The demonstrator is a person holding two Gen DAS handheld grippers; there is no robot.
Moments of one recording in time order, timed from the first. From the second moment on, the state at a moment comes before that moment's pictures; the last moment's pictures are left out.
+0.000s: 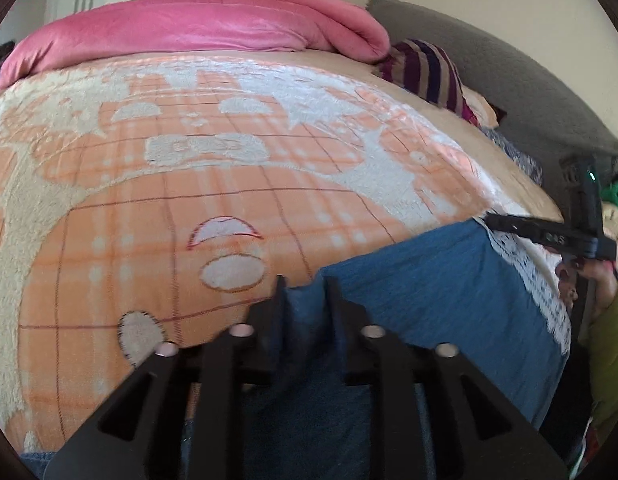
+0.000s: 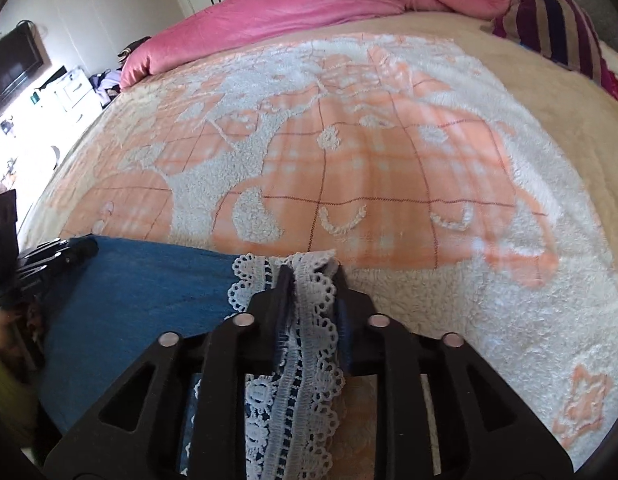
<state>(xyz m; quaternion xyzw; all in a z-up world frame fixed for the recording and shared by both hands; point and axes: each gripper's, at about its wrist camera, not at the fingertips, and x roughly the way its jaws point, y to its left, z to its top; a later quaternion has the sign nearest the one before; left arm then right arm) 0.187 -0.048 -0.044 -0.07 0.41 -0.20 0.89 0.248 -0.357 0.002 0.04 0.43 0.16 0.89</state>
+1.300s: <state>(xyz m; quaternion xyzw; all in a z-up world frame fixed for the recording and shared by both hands) 0.043 0.012 -0.044 -0.03 0.40 -0.04 0.92 0.080 -0.381 -0.011 0.04 0.47 0.15 0.87</state>
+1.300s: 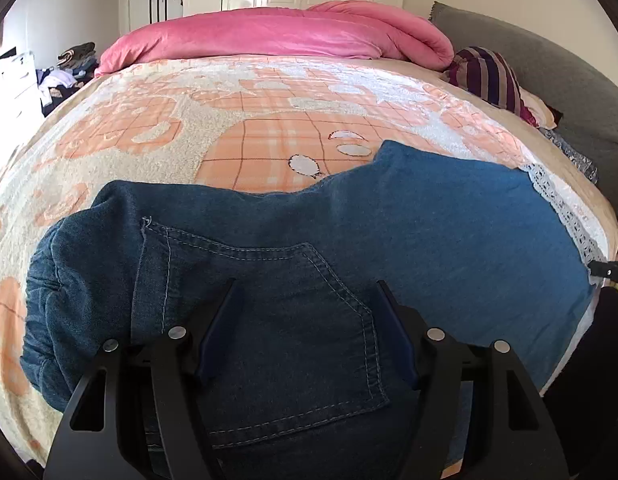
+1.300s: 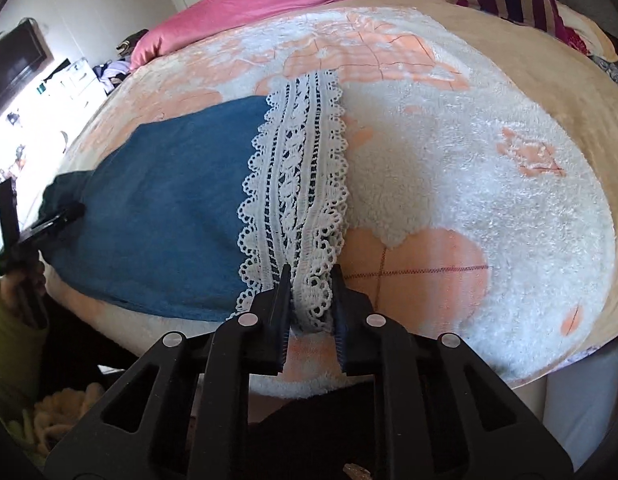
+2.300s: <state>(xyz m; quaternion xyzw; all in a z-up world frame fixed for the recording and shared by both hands) 0.097 0.024 -0.036 -0.08 0.41 -0.05 0.91 0.181 -0.224 -0.016 -0.11 0.48 0.19 0.85</state>
